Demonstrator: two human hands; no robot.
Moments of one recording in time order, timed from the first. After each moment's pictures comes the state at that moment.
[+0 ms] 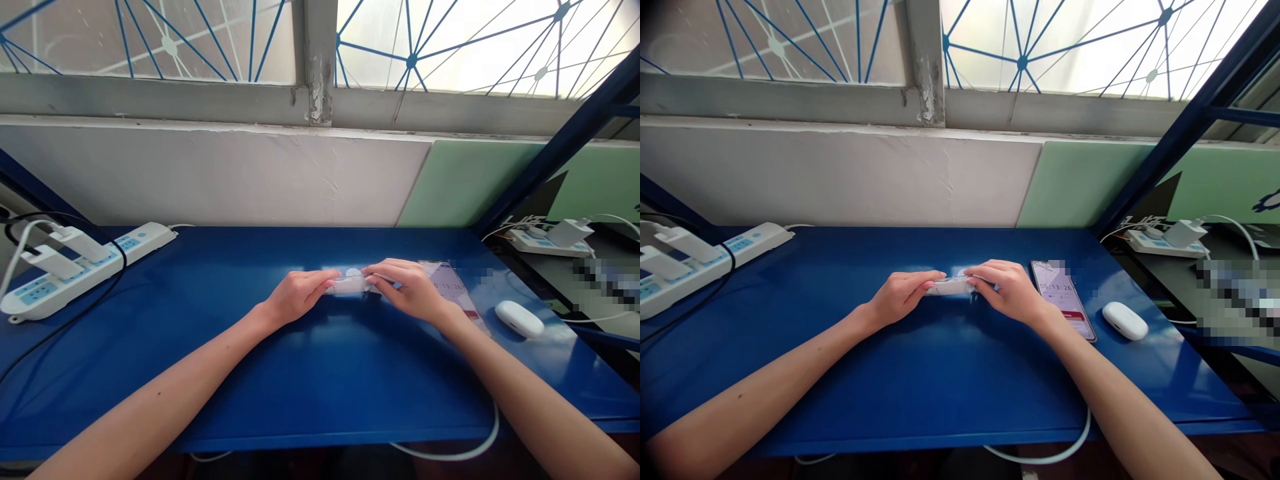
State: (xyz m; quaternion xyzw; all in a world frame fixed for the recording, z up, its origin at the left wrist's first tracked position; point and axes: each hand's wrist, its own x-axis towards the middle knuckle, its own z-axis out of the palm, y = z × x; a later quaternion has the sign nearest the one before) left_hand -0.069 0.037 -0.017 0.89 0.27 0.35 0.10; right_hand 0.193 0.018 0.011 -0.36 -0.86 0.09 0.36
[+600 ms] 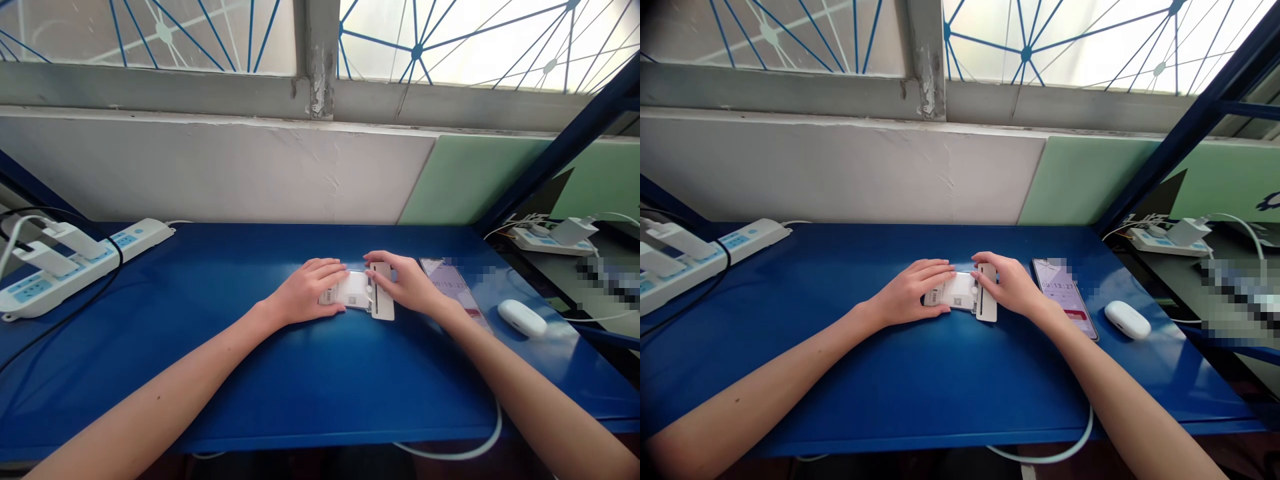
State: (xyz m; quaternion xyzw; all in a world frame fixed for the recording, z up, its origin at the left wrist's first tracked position) left_hand -0.063 0.039 -0.014 0.94 0.26 0.23 0.05; right_hand 0.193 0.030 0.001 -0.46 -0.81 0.16 0.31
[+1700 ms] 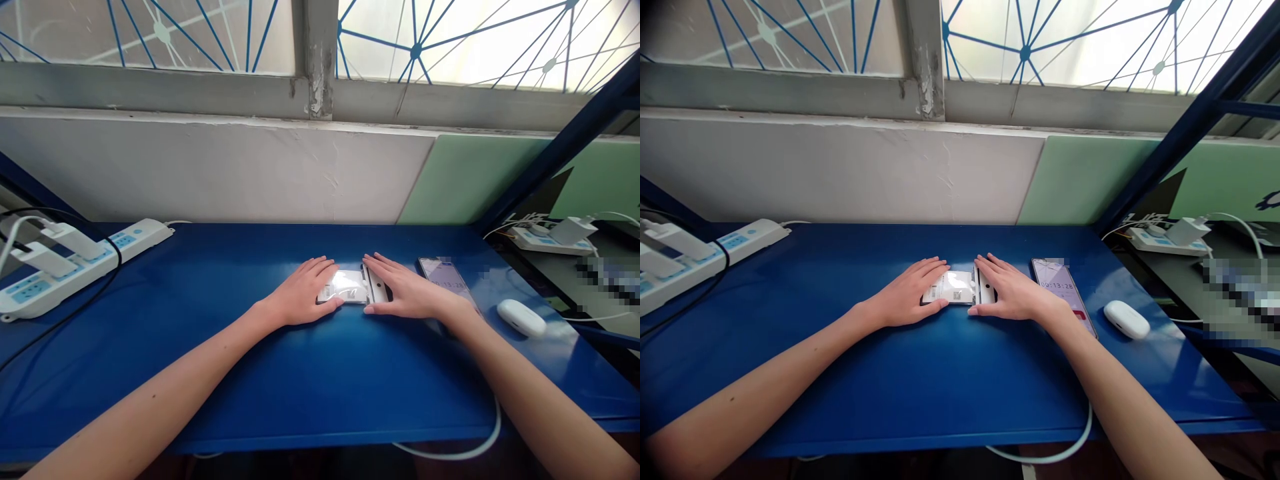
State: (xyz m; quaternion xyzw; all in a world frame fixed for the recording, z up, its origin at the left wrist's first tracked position) left_hand -0.063 0.036 -0.017 0.92 0.37 0.12 0.08; right_hand 0.209 0.029 0.002 -0.46 -0.88 0.16 0.04
